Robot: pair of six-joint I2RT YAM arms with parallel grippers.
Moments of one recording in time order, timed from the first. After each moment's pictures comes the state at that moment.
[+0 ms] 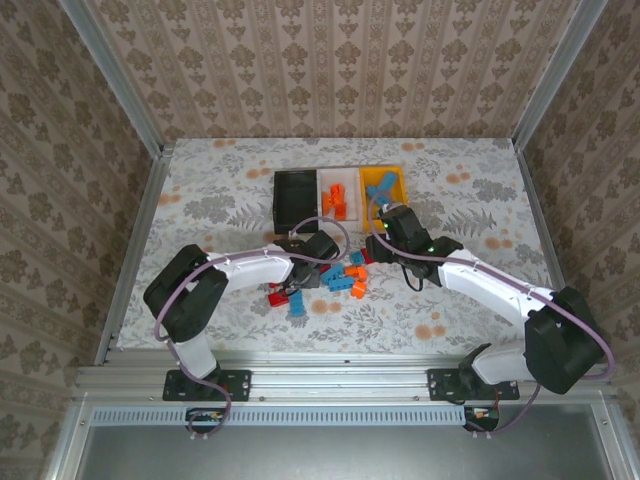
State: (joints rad) left arm -0.88 1.75 1.01 -0.60 -0.34 -0.75; right arm 0.57 1.34 0.85 -0.35 0.19 0.37
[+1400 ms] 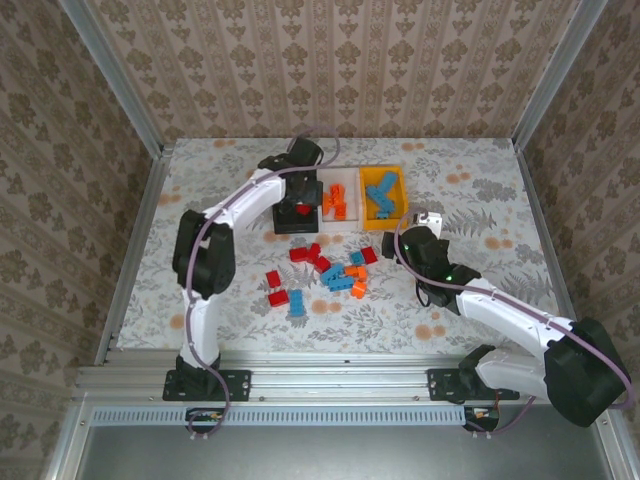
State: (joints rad) left arm -0.57 2.03 1.76 -0.80 -0.21 -0.40; right arm 0.55 1.15 0.59 -0.09 0.49 0.53
